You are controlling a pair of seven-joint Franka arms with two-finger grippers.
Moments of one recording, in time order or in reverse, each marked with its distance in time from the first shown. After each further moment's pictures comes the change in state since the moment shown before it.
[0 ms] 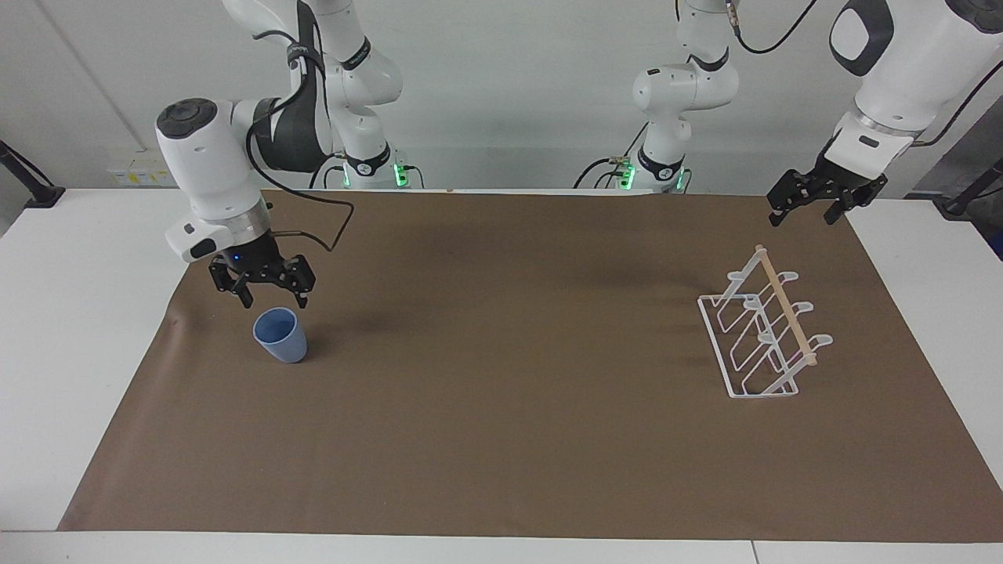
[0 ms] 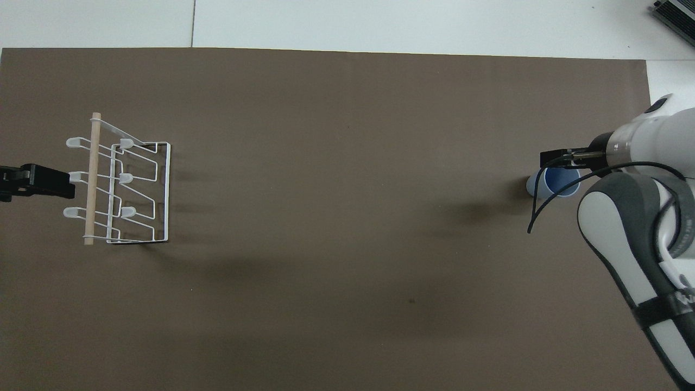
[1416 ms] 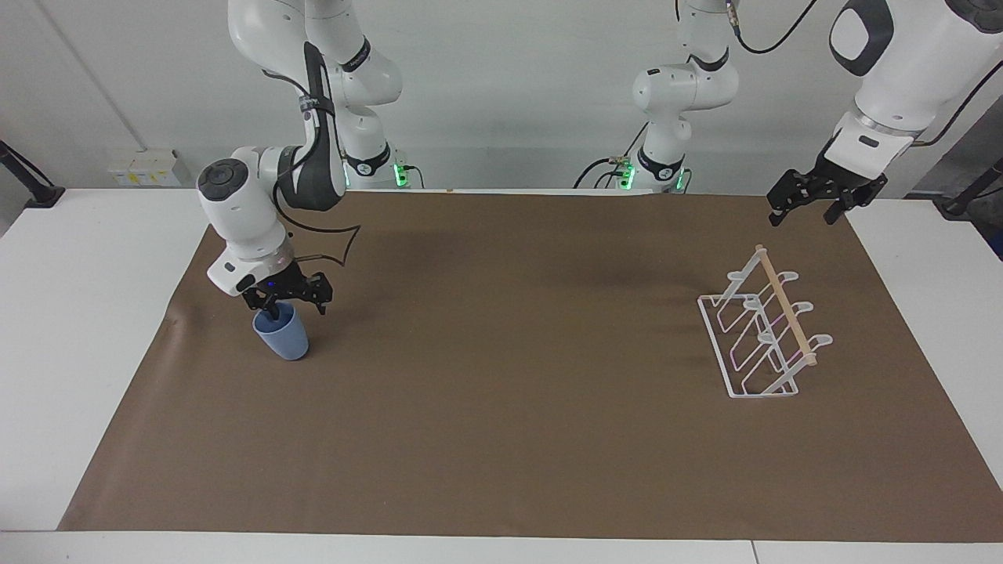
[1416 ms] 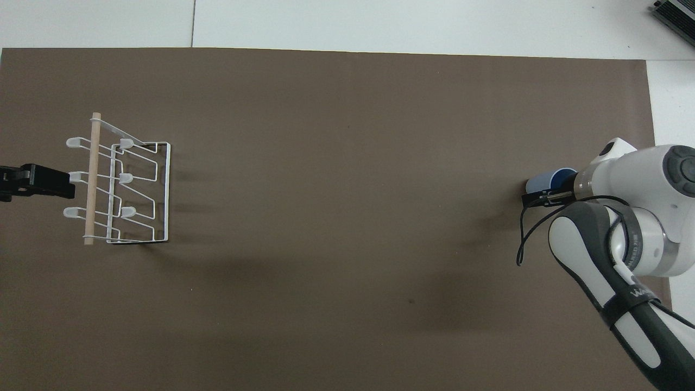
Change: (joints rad) left arm 0.000 0.000 0.000 0.000 0.000 0.000 0.000; right arm -0.025 0.003 -0.006 -0.208 0.000 0.090 -0.125
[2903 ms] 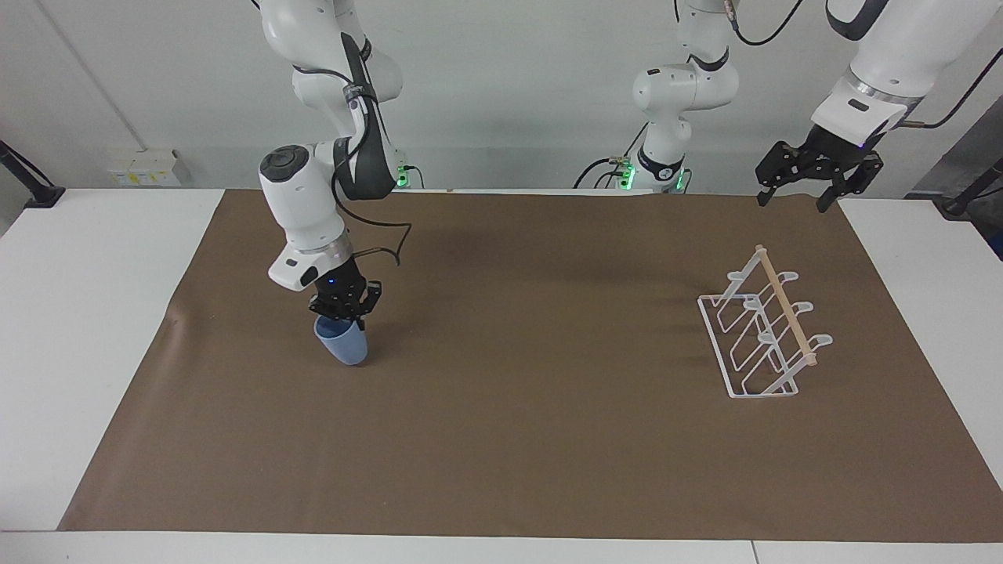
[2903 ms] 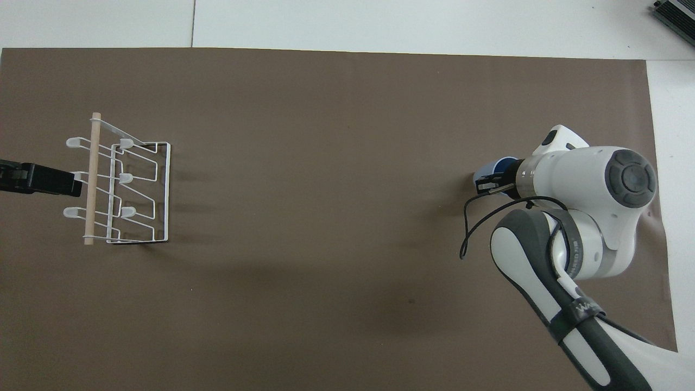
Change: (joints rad) left arm 0.000 -0.003 -0.043 0.102 -0.115 -0.079 0.014; right arm 0.172 0.001 0.075 0.022 0.306 0.138 -0.048
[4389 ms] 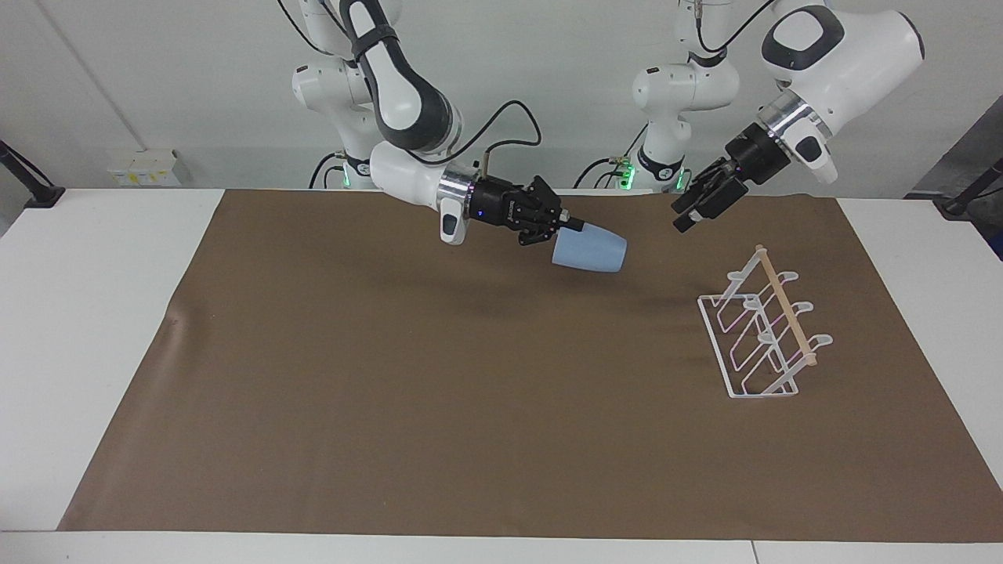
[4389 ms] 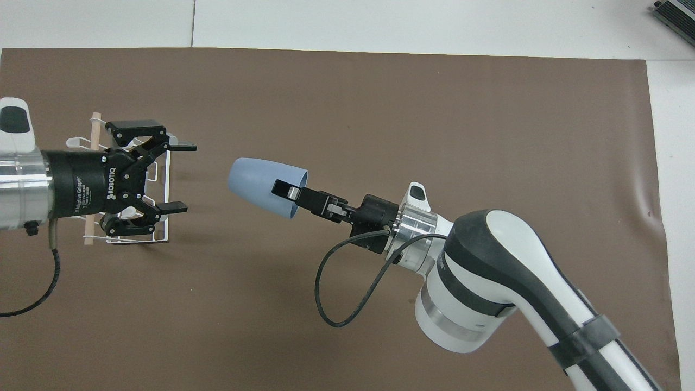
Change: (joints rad) left arm -0.090 -0.131 -0.021 -0.391 -0.669 0.470 -0.946; right arm 0.121 -0.055 0.302 0.057 1.895 -0.083 -0.680
